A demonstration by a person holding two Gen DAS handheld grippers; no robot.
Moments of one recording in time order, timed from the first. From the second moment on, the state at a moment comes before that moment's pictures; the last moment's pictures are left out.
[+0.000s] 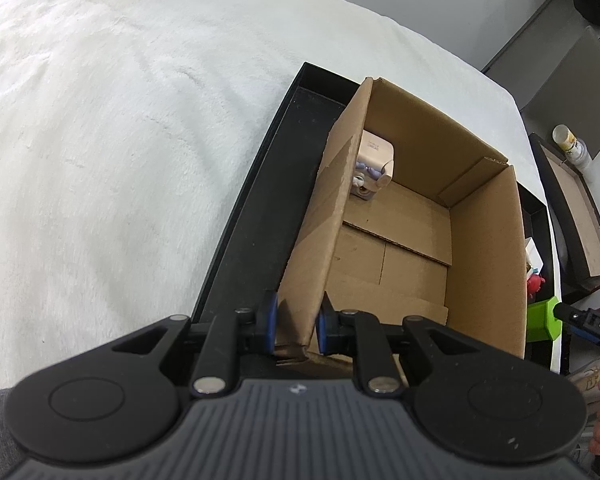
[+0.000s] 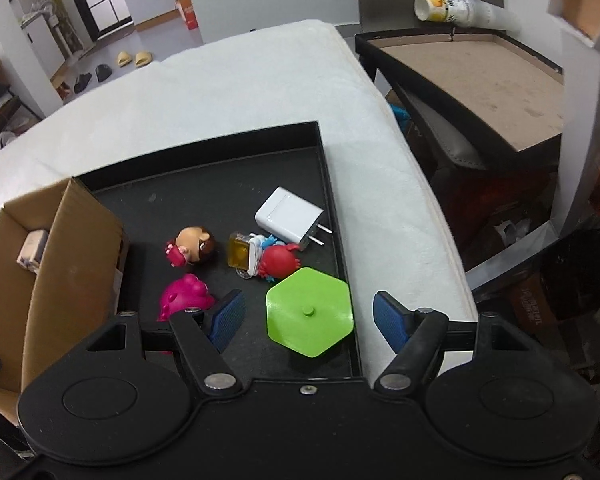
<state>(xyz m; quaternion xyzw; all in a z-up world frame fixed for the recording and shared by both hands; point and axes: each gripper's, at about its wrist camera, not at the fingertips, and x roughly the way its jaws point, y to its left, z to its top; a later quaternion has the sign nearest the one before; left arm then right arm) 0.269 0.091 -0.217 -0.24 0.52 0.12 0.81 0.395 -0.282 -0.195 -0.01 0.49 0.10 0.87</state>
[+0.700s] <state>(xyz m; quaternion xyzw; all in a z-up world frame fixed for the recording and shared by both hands) 0.273 0.089 -0.219 -0.24 0.52 0.13 0.81 0.396 -0.278 -0.206 -0.02 0.50 0.10 0.86</state>
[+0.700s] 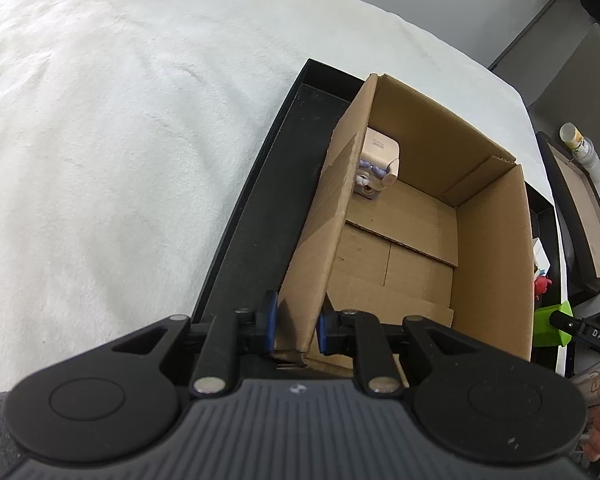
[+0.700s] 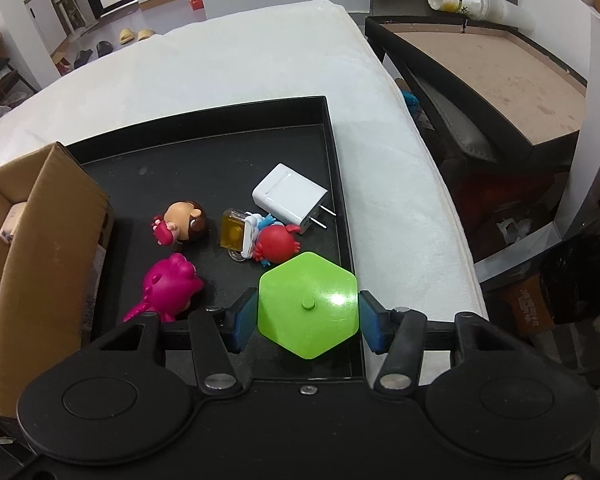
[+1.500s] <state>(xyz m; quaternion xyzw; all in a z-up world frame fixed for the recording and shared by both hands) 0.274 0.090 -0.219 -0.24 0.53 0.12 0.80 0.369 -0.278 -0.155 0.05 0.45 0.13 0.88</state>
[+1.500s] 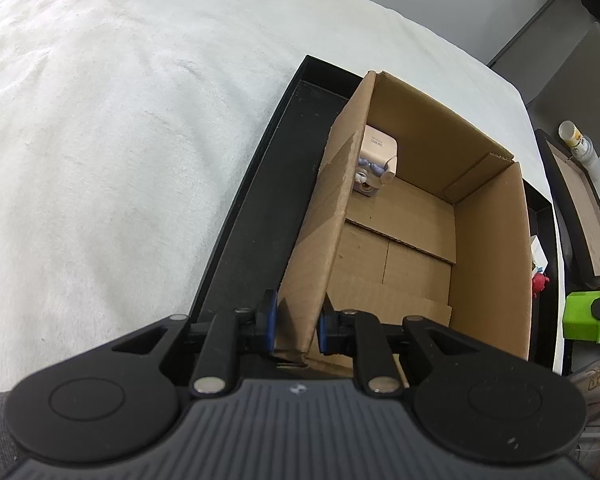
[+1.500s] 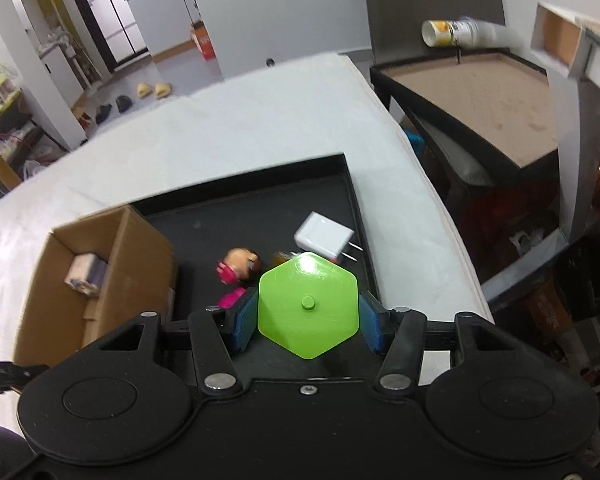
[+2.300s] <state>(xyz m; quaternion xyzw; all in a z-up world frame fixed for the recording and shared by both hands) 0.274 0.092 -0.222 -0.25 0.53 0.10 0.80 0.357 -0.201 -0.113 0.01 0.43 0.17 0.88</state>
